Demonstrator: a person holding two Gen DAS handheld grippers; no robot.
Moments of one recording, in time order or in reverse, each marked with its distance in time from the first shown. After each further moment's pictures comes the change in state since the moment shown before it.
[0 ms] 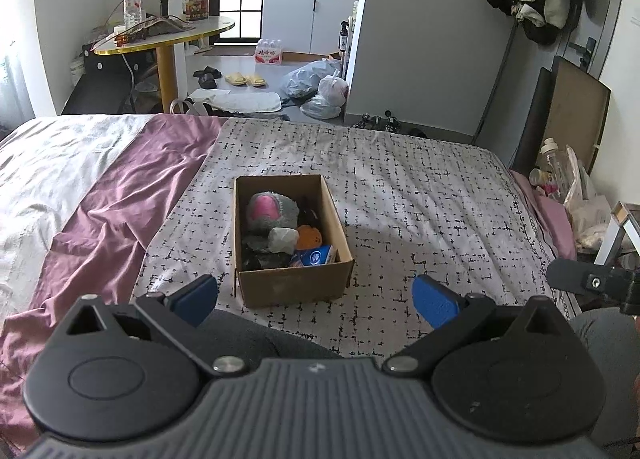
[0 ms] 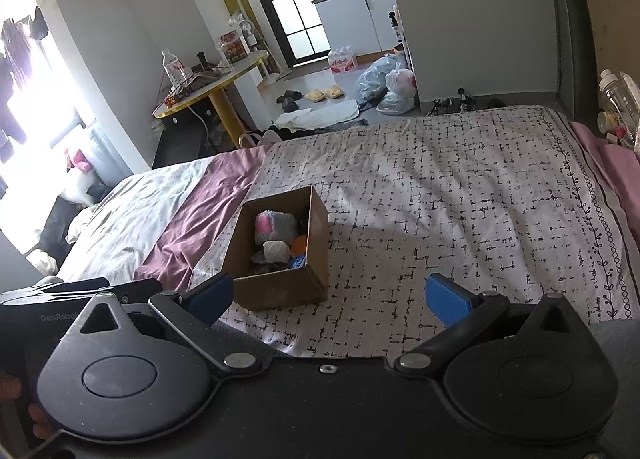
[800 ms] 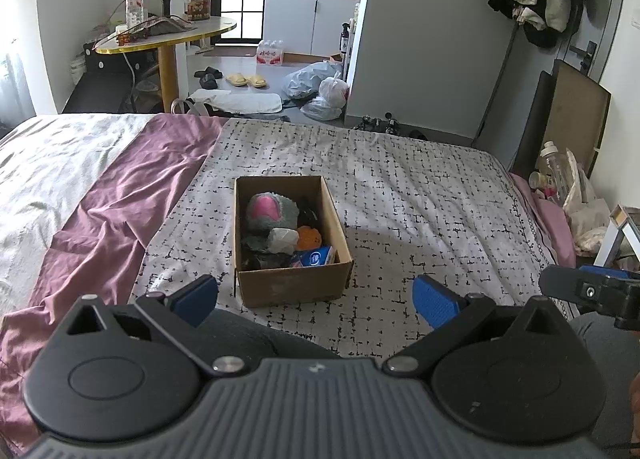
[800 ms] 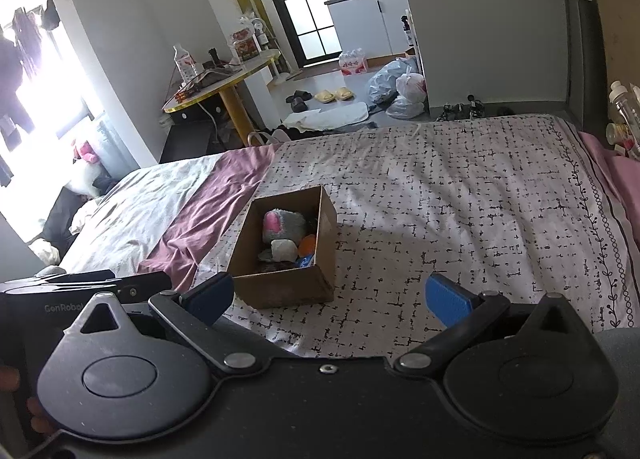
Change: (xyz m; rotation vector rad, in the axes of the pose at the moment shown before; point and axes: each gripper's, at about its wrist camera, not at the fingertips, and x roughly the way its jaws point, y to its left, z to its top) left arm -0.003 0.001 -0.001 -0.009 -0.006 -0.002; right arm -0.002 0.009 -0.001 -0.041 -0.008 0.016
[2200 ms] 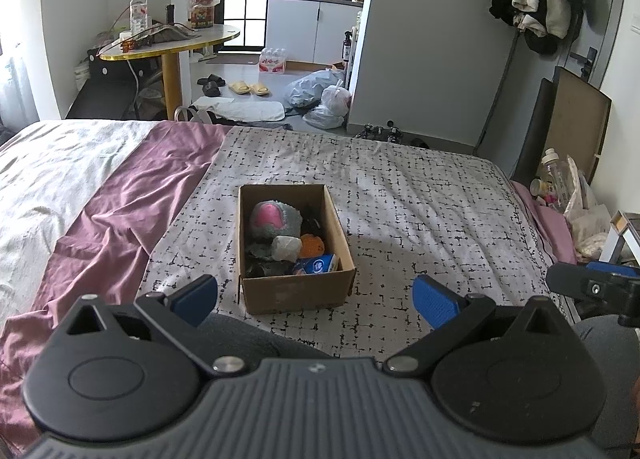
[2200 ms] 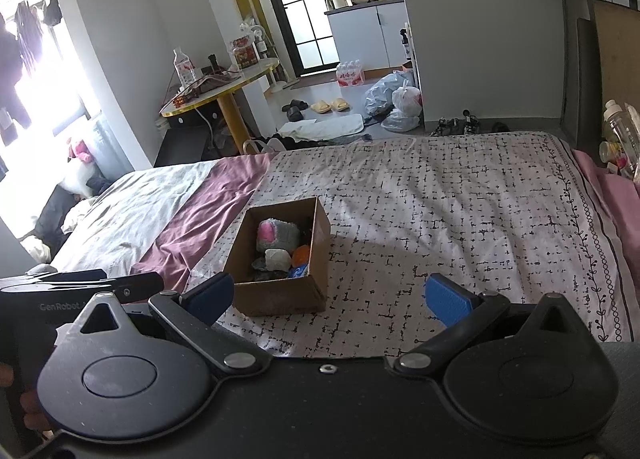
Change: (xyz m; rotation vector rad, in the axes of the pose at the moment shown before) left arm -0.006 0.002 0.001 -0.004 -0.024 0.005; right arm -0.008 0.006 0.004 -0.032 -0.031 -0.029
